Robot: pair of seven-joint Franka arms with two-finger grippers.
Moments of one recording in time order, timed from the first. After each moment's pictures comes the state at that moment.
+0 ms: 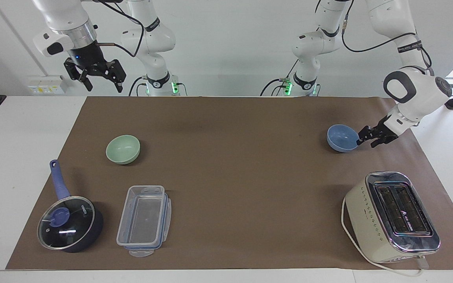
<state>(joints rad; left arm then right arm) 0.22 0.06 0.07 -2.22 -0.26 2.14 0.55 0.10 -0.11 -0.10 -1.61 -0.01 1.50 0.08</state>
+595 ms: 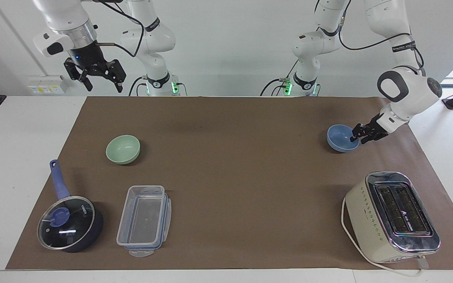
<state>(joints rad) 0.22 0.02 0.07 -2.29 -0.27 2.13 0.55 0.10 -0.11 -0.10 -1.61 -0.01 1.50 0.08</state>
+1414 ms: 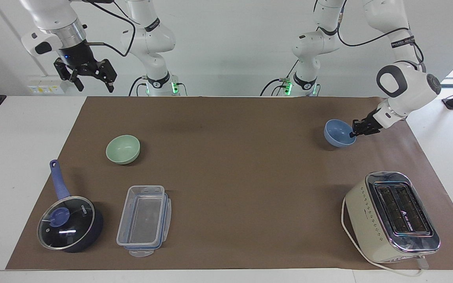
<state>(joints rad) 0.19 -0.05 0.05 -2.29 -0.27 2.04 0.54 0.06 -0.11 -0.11 -1.62 -0.01 1.51 0.02</state>
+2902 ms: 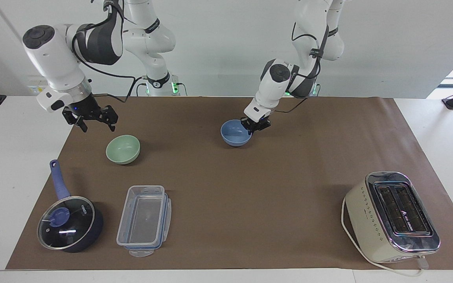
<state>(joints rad) -0.74 0.06 0.03 -2.29 -0.28 2.41 -0.50 -0.04 -0.01 -0.11 -1.94 0.01 1.94 -0.19</state>
